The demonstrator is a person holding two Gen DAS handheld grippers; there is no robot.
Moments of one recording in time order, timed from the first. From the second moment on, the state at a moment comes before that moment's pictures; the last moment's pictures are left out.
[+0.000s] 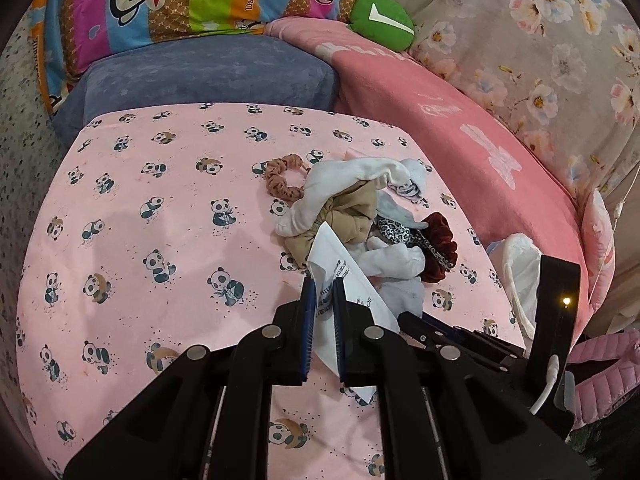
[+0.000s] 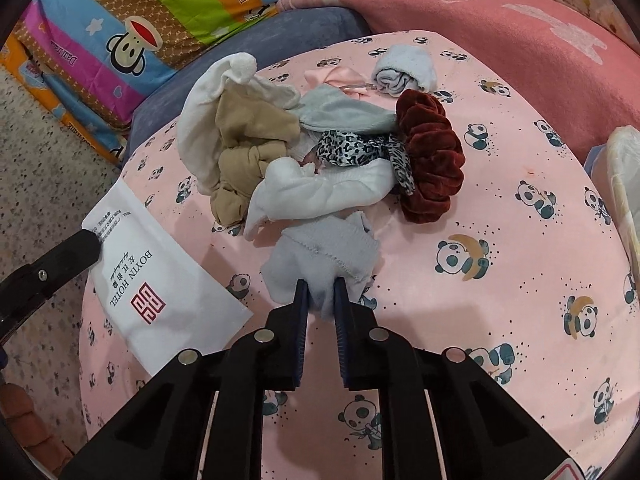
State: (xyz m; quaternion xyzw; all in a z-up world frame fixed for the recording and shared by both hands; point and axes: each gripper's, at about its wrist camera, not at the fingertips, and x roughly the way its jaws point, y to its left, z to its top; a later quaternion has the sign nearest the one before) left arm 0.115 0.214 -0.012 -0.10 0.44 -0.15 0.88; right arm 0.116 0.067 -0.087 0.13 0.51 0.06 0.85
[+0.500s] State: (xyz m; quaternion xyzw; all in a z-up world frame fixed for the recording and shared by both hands) left arm 0.105 0.151 0.031 -0.07 0.41 -0.20 0.88; right arm 0.063 0.012 -0.011 0.14 0.43 0.03 0.89
